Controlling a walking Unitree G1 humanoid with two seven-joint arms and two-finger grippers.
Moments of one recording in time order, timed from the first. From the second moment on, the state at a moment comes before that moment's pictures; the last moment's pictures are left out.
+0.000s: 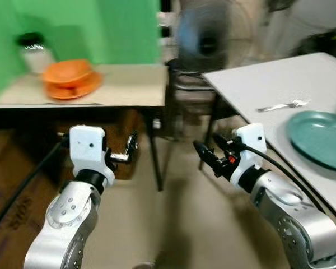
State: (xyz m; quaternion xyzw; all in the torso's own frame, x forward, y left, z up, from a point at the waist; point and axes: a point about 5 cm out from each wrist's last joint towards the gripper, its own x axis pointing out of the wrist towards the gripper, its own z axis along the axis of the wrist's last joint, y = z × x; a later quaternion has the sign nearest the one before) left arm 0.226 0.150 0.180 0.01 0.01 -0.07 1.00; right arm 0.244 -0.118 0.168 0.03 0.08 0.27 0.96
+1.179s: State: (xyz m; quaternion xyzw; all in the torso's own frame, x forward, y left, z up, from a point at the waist) left arm 0.219 0.160 0.180 0.02 0.01 -0.07 1.00; right arm 0.241 -0.128 0.157 0.03 0.09 0.23 0.97
